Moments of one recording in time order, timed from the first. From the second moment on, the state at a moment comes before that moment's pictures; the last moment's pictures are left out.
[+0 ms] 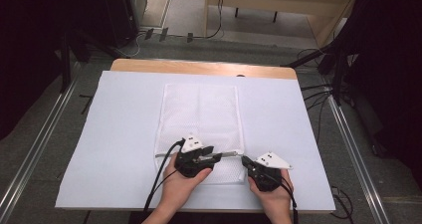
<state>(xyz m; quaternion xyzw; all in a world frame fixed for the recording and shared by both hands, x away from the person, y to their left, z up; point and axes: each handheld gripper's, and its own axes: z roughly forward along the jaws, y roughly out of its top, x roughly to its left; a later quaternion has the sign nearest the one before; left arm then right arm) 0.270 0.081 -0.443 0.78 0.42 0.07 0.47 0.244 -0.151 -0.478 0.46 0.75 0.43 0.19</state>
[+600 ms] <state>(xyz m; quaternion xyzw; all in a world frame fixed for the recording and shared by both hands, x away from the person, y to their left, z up) 0.301 0.027 -0.441 0.77 0.46 0.03 0.44 0.236 -0.147 -0.468 0.42 0.76 0.45 0.21</state>
